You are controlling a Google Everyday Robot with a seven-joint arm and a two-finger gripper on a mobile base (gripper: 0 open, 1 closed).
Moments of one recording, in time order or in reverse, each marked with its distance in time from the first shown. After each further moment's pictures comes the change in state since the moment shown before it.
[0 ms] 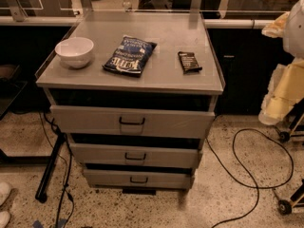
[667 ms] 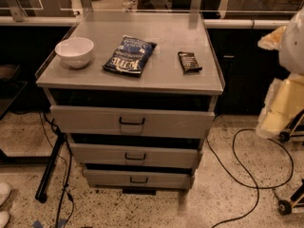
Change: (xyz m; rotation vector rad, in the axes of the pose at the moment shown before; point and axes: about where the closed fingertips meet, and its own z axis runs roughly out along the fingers) arm 0.002 0.017 0.011 -0.020 -0.010 -0.003
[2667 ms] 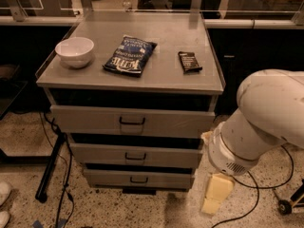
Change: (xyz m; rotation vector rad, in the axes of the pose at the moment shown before) arm -0.011 0.138 0.186 -0.293 -0.024 -0.006
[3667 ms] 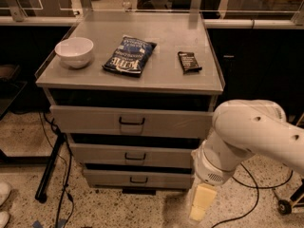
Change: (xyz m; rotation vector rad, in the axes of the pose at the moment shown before) arm 0.011 -0.001 0.085 -0.104 0.007 0.031
